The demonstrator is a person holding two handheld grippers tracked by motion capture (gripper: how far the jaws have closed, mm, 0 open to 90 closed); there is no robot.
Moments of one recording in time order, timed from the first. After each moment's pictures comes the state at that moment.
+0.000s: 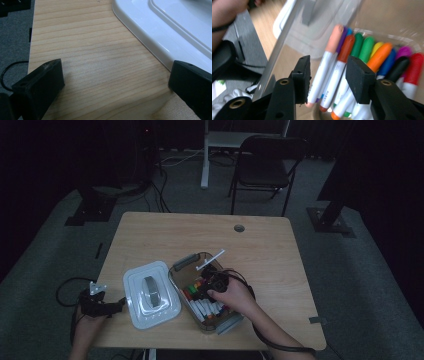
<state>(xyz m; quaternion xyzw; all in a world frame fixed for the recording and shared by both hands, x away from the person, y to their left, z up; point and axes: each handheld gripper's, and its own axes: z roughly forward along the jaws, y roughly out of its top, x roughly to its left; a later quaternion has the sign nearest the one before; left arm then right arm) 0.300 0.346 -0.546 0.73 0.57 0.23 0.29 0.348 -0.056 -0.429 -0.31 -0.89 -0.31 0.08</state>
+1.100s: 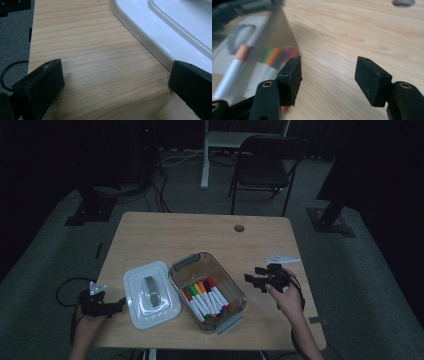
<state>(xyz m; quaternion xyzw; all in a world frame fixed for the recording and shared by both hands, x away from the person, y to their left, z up) 0.300 0.346 -0.546 0.73 0.57 0.23 0.29 0.358 -0.231 -0.462 -0.44 -0.78 -0.44 -0.10</state>
